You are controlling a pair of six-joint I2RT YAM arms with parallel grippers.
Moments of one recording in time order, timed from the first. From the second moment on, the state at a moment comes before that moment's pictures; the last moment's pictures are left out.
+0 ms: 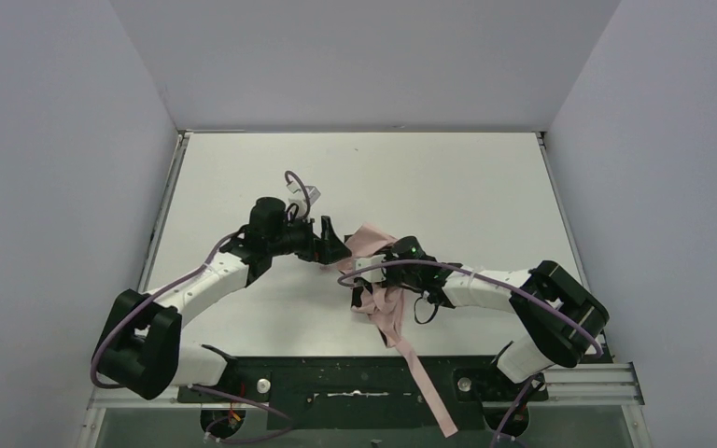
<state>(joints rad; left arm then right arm) -0.44 1.32 0.71 0.07 0.53 -0.43 0.78 1.52 0.61 0.20 0.07 -1.04</state>
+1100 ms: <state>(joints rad) -0.65 1.23 0.43 0.34 0.40 -0.65 0.67 1.52 0.73 0.04 -0.09 -0.73</state>
